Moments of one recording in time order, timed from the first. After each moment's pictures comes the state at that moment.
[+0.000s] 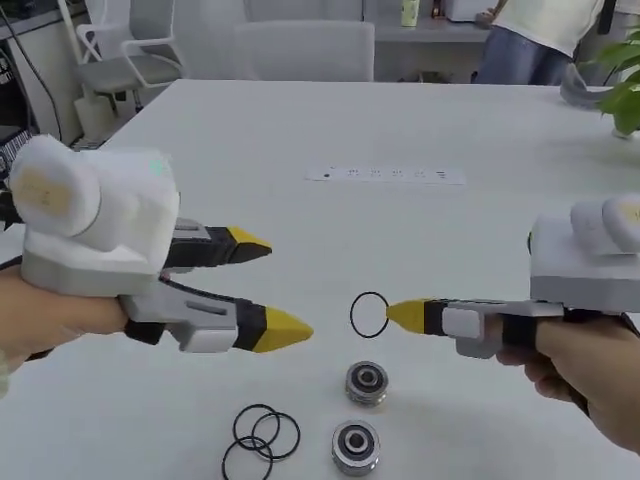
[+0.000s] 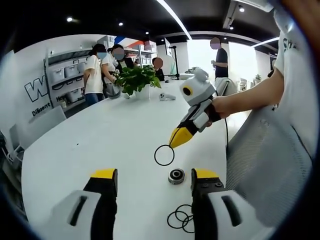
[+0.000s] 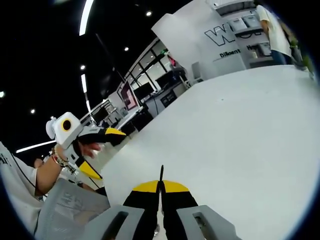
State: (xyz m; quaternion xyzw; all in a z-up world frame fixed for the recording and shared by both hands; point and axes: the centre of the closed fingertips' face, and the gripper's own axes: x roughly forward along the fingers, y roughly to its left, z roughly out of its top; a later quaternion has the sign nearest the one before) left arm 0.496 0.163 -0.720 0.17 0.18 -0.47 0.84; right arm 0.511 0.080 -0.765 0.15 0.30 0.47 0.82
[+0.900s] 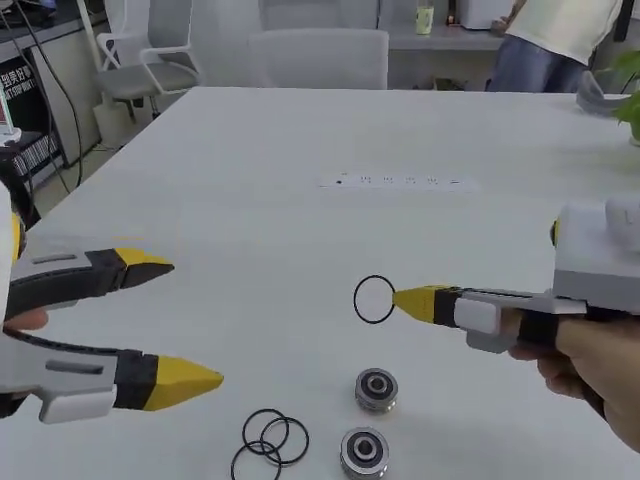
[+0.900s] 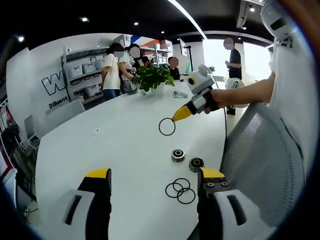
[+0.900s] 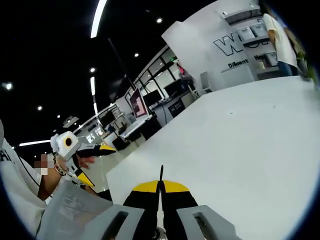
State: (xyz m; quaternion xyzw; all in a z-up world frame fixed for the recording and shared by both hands) left arm 0.446 0.232 -0.720 0.17 0.19 -0.40 0.88; right arm 0.508 0.088 -0.735 0.15 0.26 0.49 0.82
